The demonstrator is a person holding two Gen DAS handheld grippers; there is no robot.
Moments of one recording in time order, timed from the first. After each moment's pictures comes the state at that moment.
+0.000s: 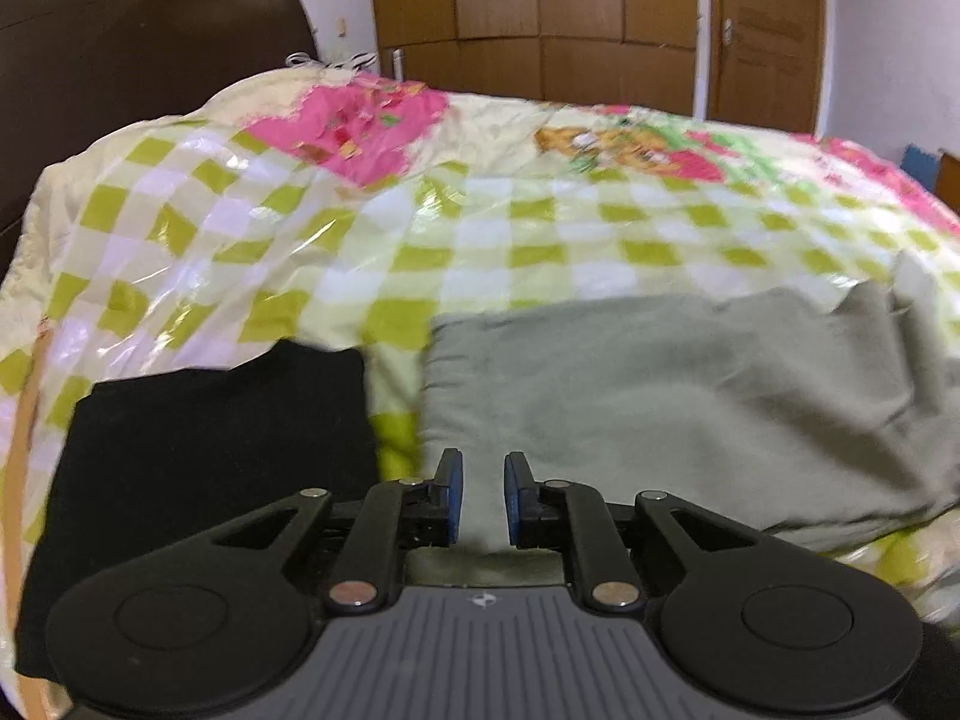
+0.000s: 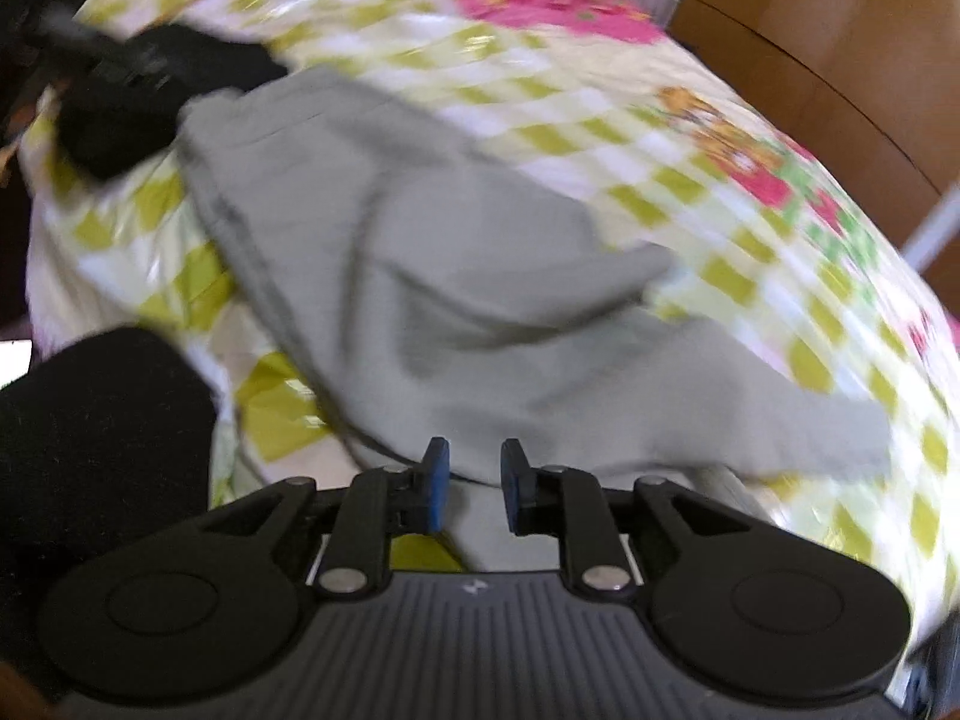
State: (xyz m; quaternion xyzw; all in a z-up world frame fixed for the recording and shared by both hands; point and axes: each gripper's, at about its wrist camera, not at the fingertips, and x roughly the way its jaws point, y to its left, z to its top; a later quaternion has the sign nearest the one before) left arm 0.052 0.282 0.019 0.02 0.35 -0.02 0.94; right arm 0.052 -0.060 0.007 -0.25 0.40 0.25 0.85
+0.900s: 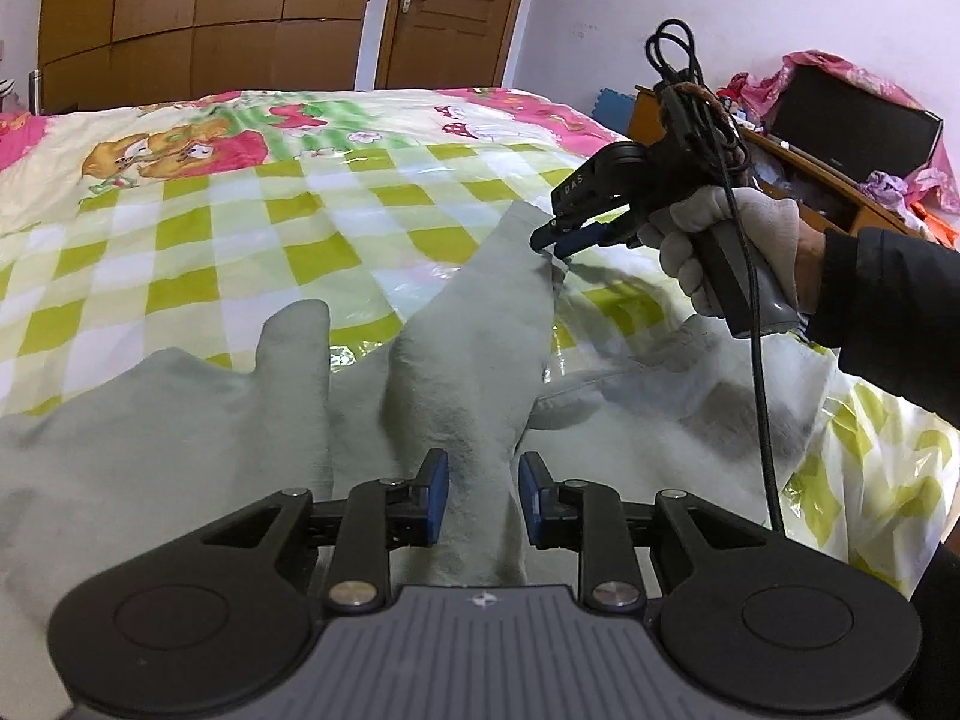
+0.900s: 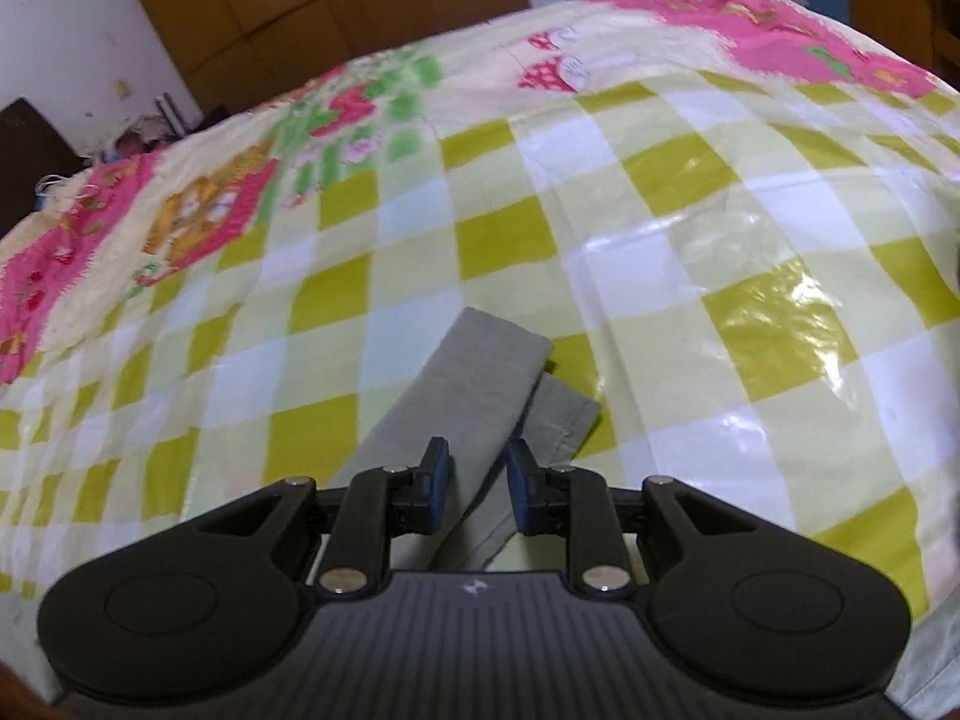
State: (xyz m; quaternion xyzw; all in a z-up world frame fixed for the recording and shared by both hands) left arm 0.129 0.015 -0.014 0.02 0.36 -0.33 0.87; right arm 0.276 -0.308 -0.023 0.17 0.41 -0.04 0.89
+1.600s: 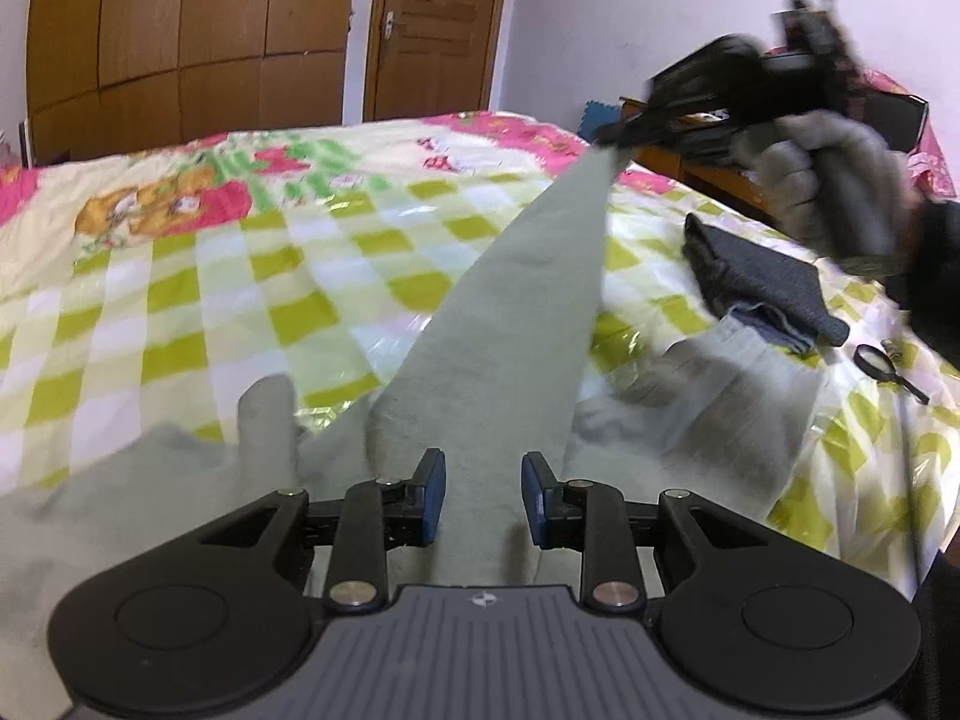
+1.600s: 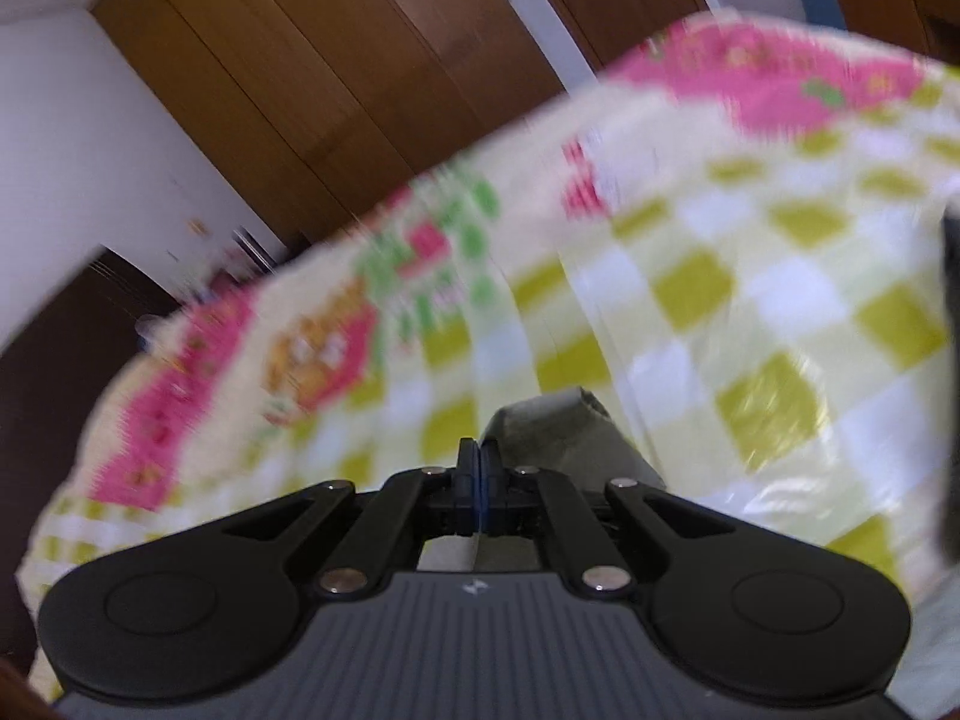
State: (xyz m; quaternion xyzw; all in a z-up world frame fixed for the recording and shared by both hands) left arm 0.121 -0.006 0.016 0.05 0.33 -0.34 0.88; right arm 0.216 -0.351 0.066 0.29 0.29 0.03 0.91
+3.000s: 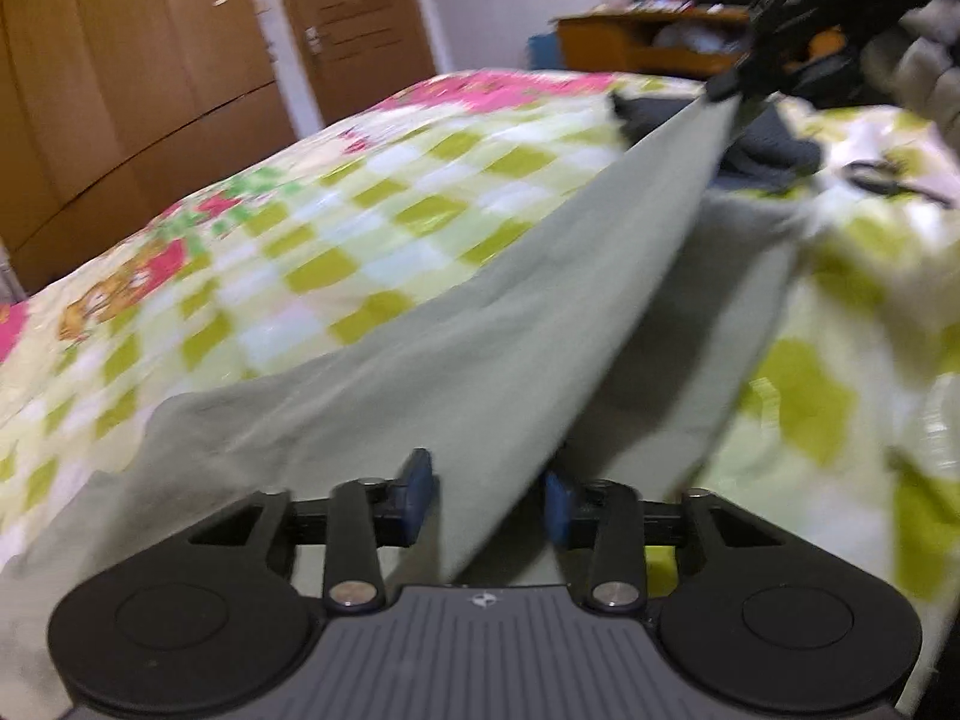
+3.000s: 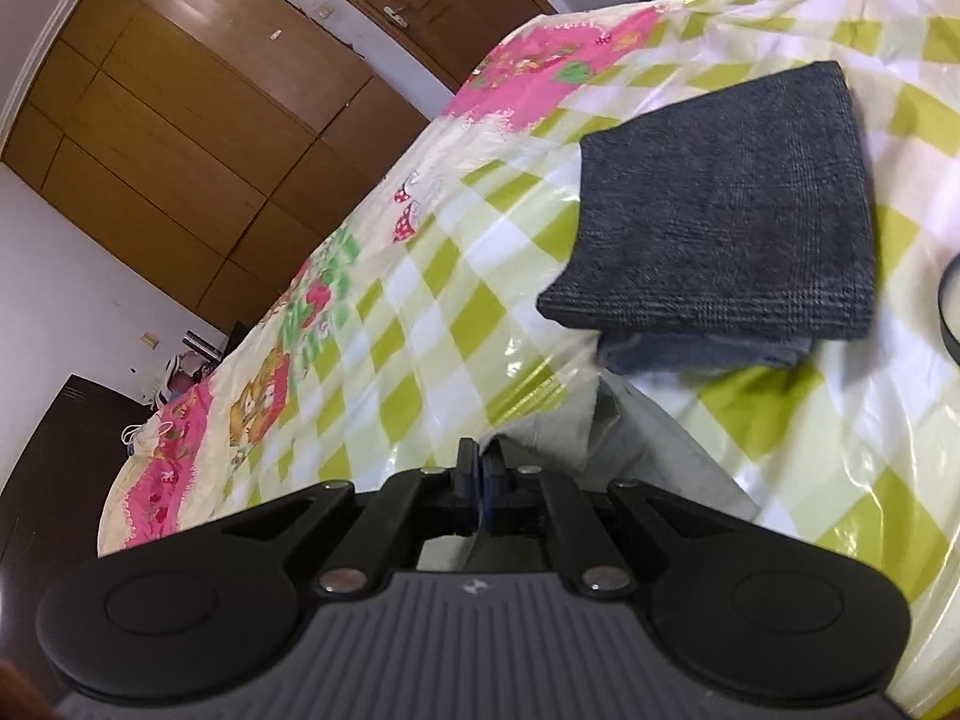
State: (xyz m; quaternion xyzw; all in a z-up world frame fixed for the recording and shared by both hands) left arm 0.069 -0.102 -0.033 0.23 0.30 -0.31 0.87; right arm 0.051 -0.439 0.019 0.41 0.27 -0.06 0.87
